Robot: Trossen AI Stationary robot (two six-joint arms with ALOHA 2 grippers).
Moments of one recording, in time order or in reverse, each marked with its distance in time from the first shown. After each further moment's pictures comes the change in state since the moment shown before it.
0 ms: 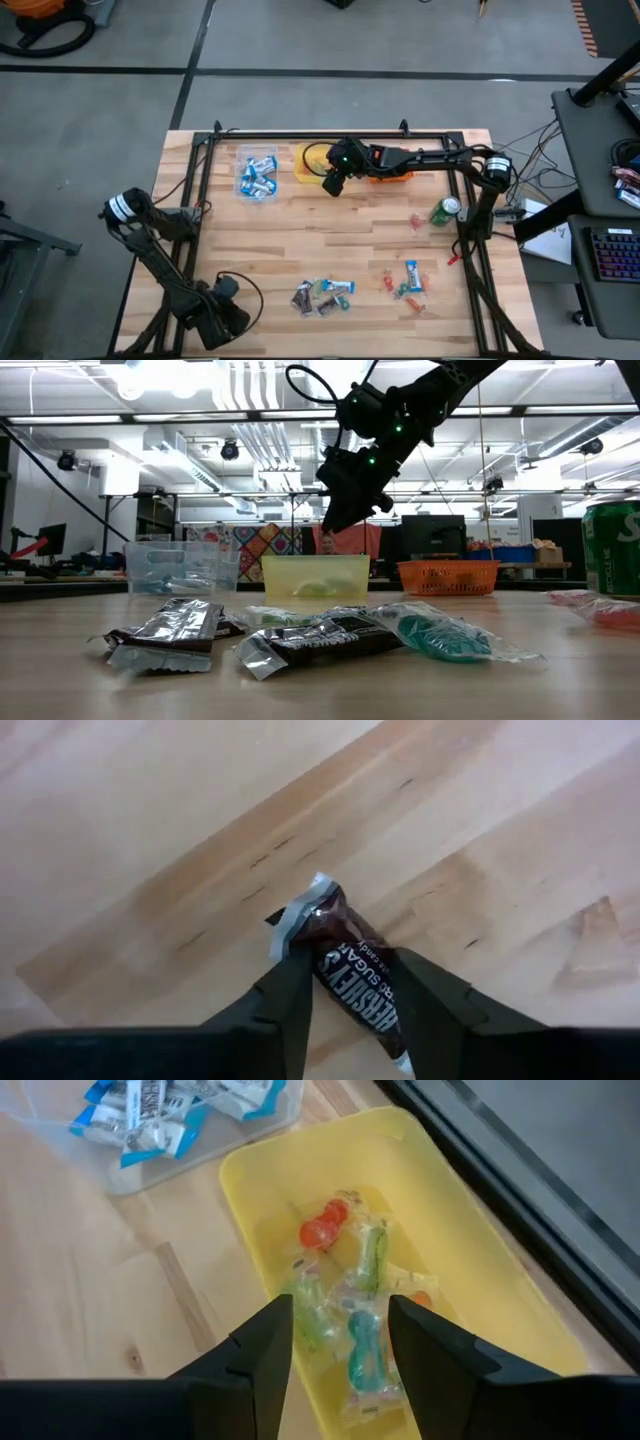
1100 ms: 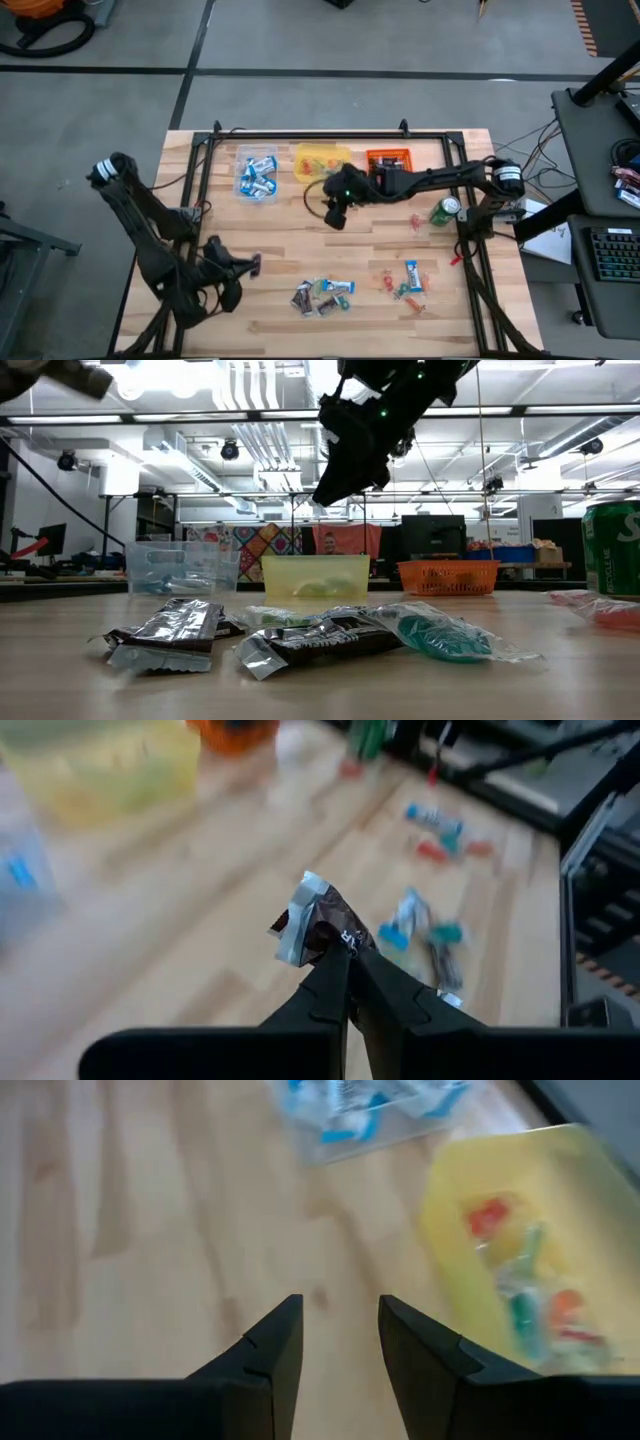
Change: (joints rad) left arm 0.015 -0.441 -0.009 -0.066 -0.930 0.568; right arm 0.239 -0.083 -0.010 -0.083 -0.006 0.035
